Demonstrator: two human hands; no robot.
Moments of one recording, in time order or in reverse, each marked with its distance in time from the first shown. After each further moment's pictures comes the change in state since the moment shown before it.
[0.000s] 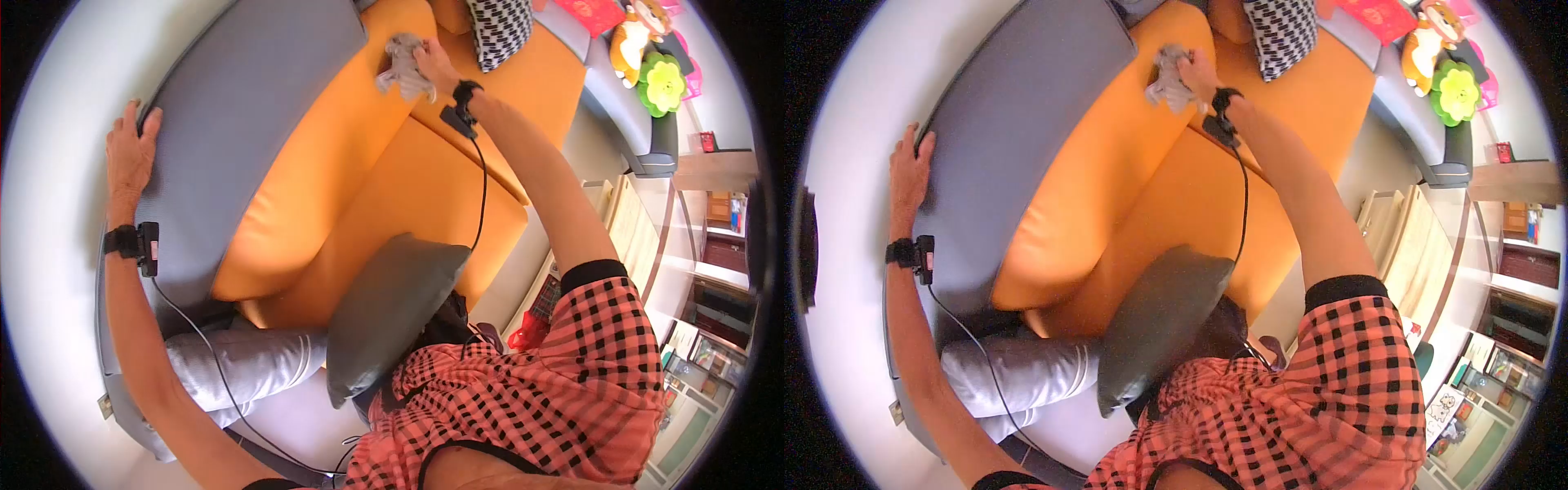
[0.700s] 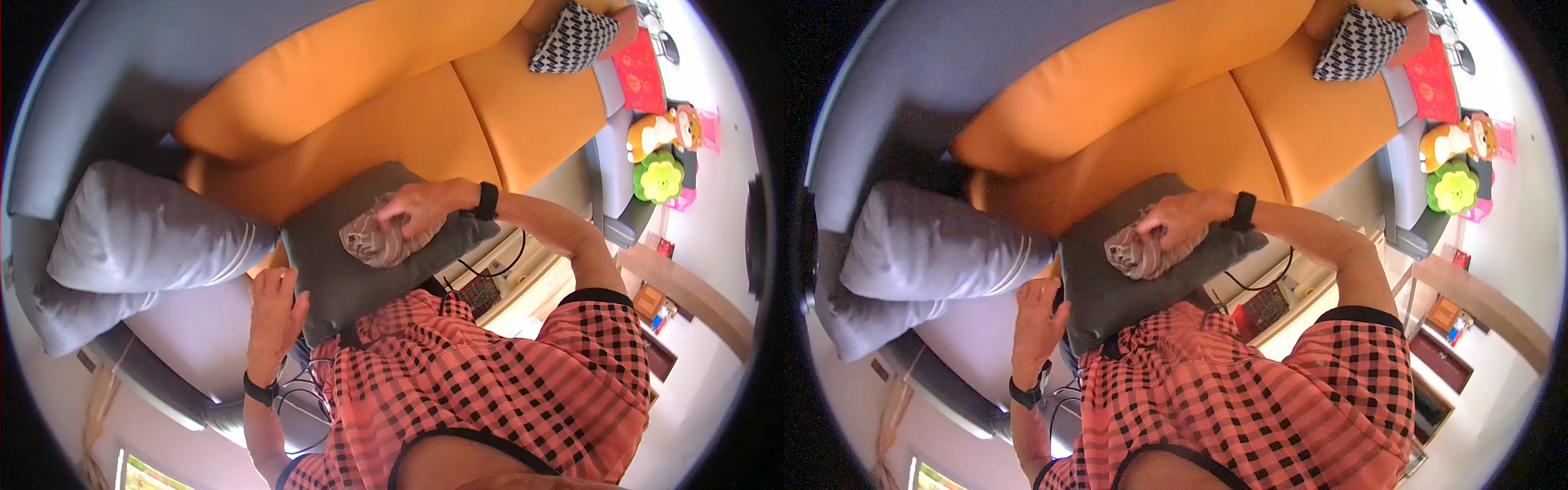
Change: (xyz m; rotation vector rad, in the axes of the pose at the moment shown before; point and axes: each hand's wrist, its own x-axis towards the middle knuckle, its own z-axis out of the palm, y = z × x) left_hand -0.478 0.106 -0.032 -0.658 -0.748 -0.227; right_hand -0.339 -0.101 0.031 -0.141 -1.986 -0.398
